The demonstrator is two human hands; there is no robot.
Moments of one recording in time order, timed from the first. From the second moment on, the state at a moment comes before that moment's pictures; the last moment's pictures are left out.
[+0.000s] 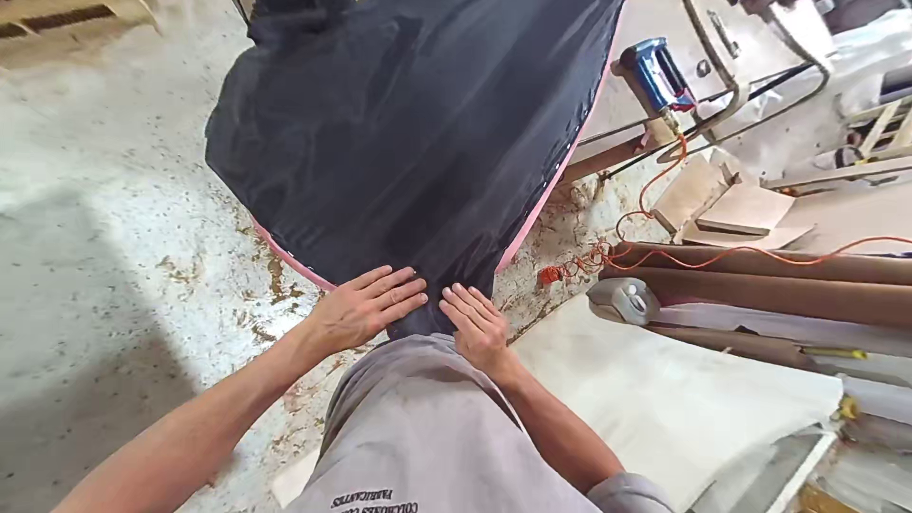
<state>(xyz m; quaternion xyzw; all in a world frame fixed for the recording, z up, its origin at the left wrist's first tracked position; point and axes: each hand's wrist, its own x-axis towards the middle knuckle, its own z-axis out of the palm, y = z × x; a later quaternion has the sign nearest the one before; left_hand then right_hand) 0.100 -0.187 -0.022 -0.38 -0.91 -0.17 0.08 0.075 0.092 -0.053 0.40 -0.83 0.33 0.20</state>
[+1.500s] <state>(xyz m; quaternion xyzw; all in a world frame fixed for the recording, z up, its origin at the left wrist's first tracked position) 0.087 -0.083 0.003 -0.08 -0.96 -0.23 0.12 -0.076 0.142 0.068 0.48 -0.86 0.19 -0.02</state>
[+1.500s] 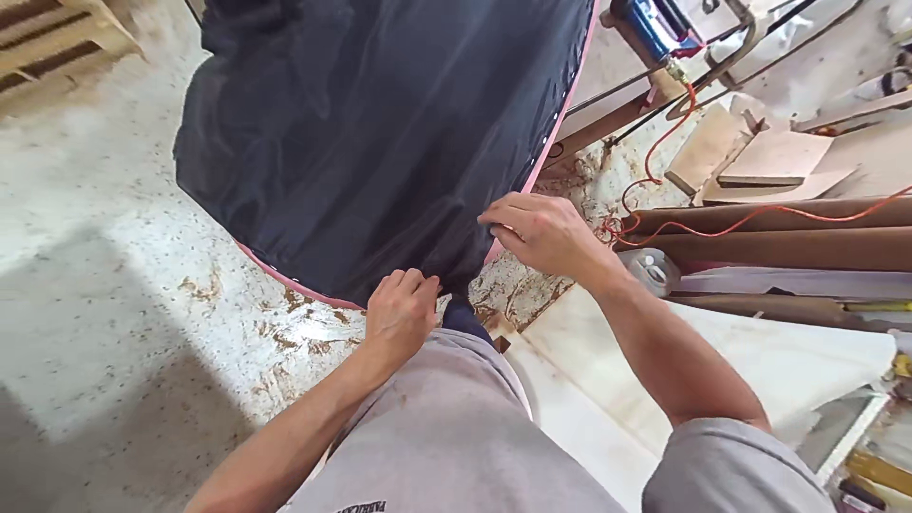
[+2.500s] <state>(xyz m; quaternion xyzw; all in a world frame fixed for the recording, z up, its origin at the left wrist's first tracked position) 0.078 -0.109 0.003 -0.33 -0.92 -0.10 0.17 -0.016 0.146 -0.031 0.47 -0.86 0.20 0.08</state>
